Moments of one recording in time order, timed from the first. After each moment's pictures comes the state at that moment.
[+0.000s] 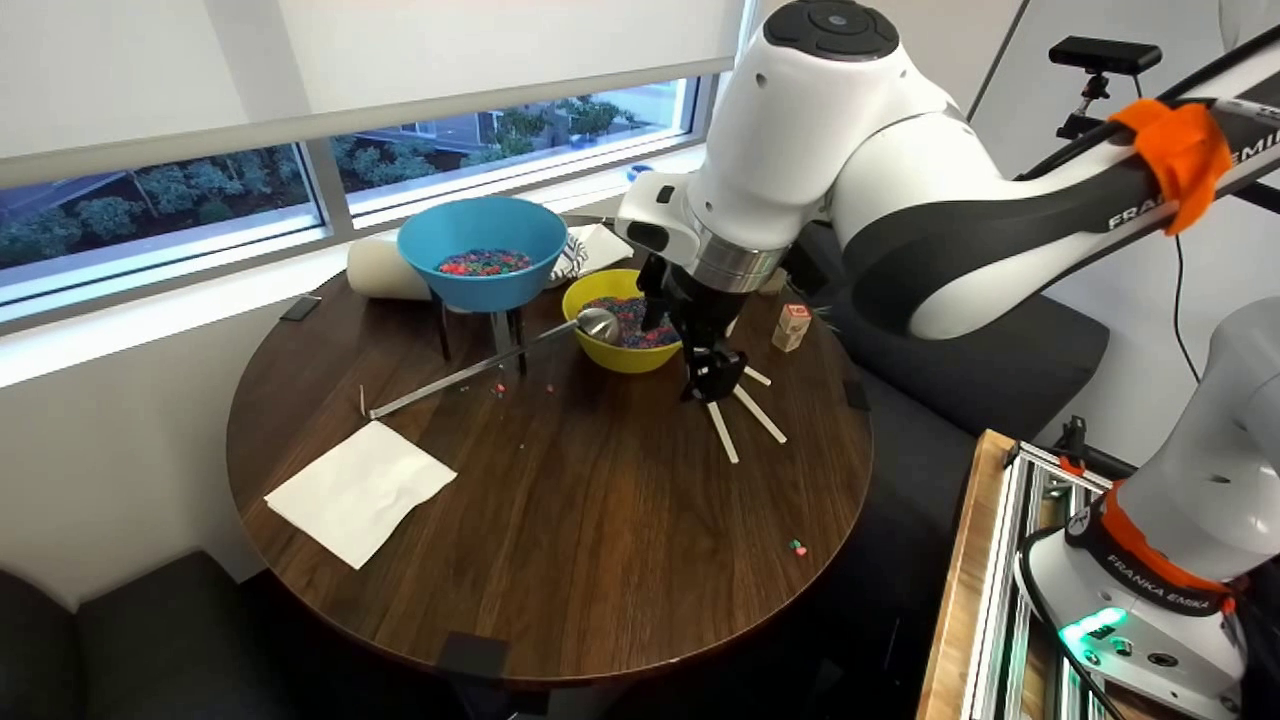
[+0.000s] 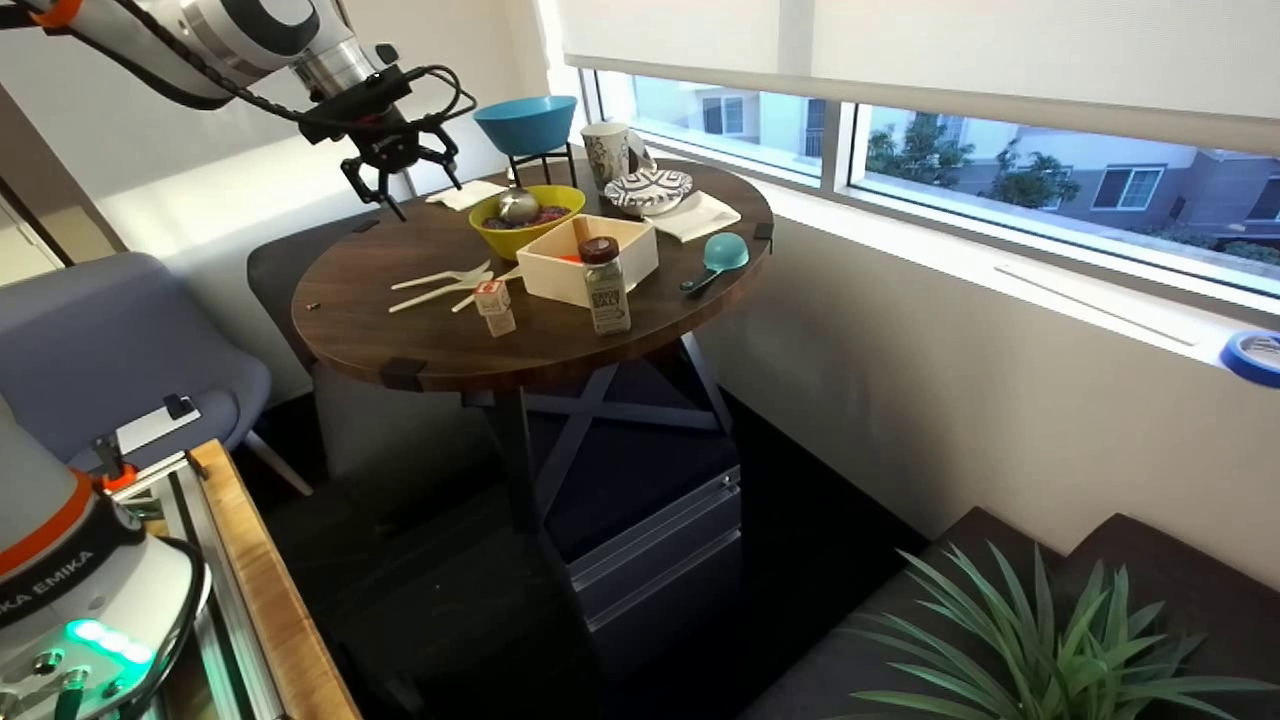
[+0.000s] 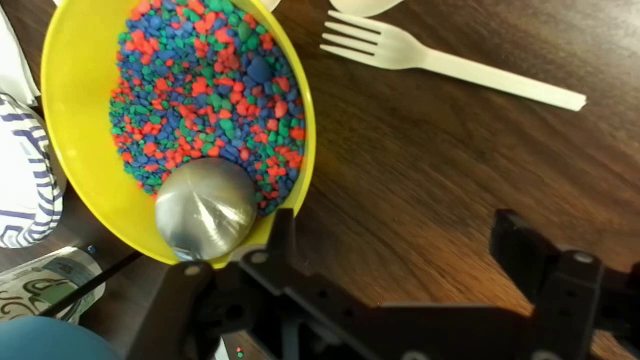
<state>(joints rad) 0.21 -0.06 0.24 -2.34 -0.38 2.44 -0.44</state>
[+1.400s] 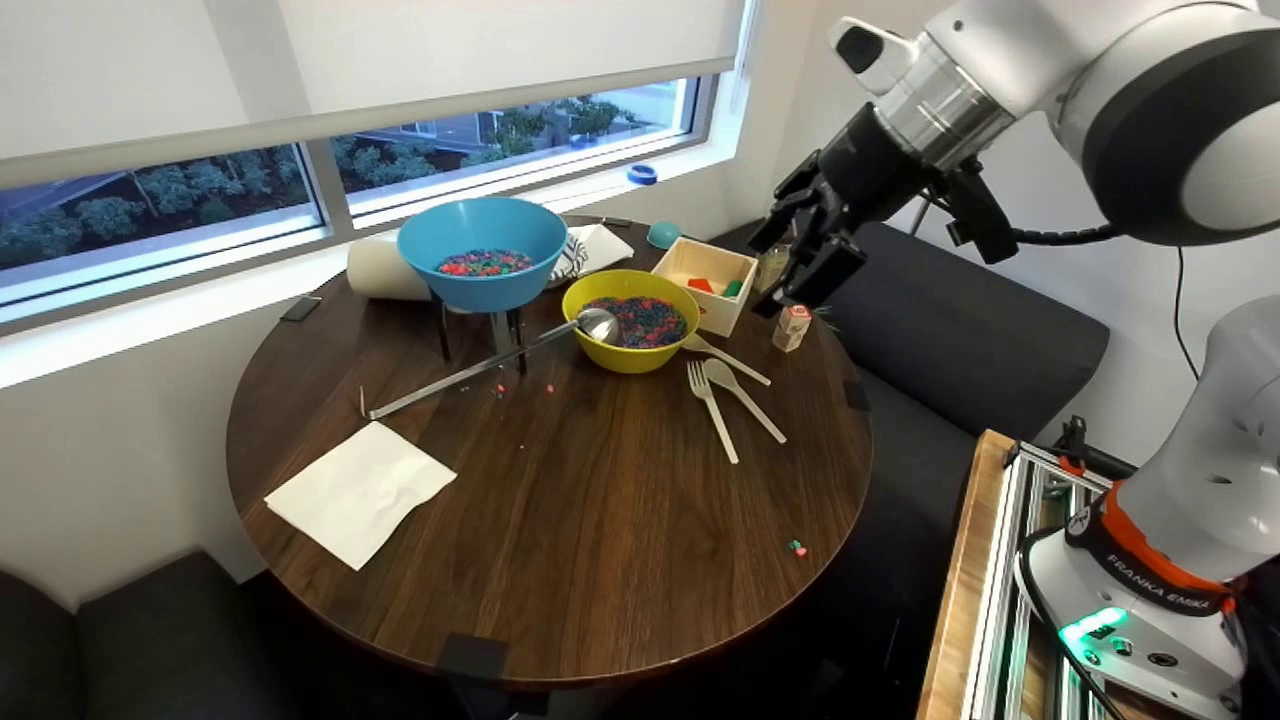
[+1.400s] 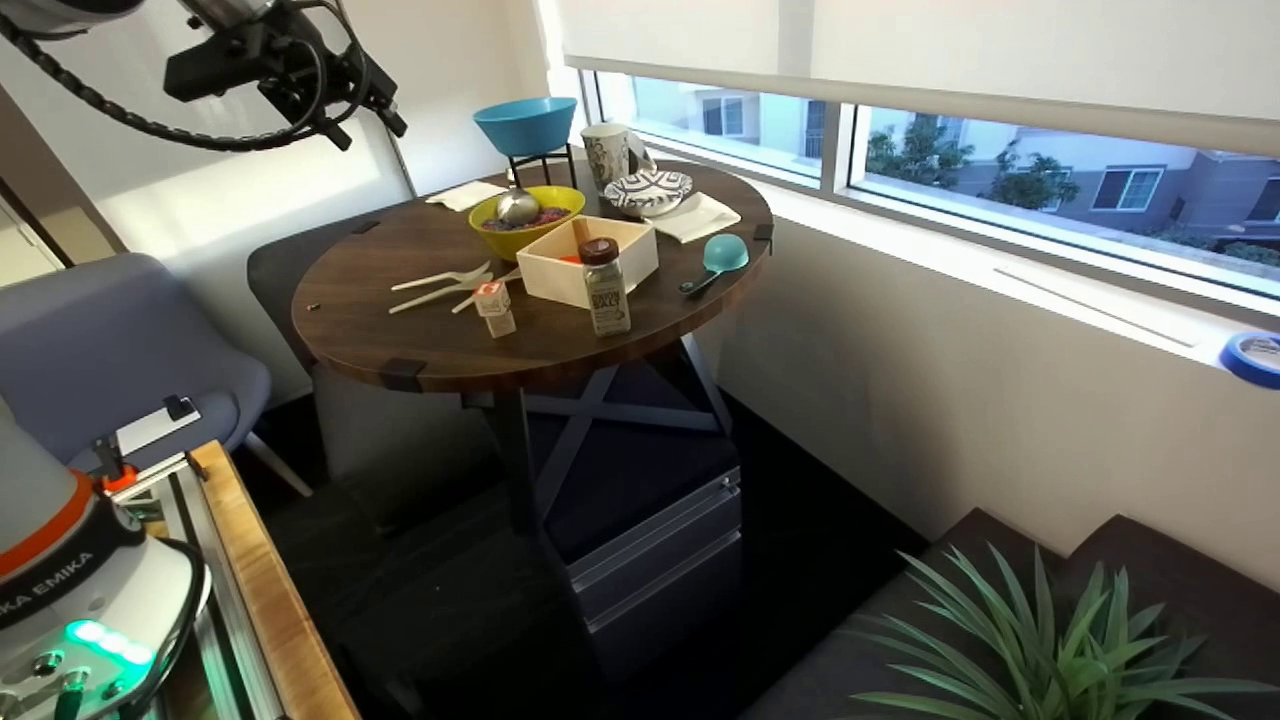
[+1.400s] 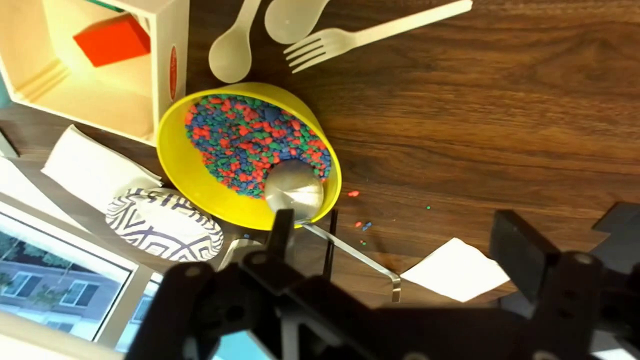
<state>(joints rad) 0.24 -0.59 0.11 -2.66 0.00 2.57 -0.23</state>
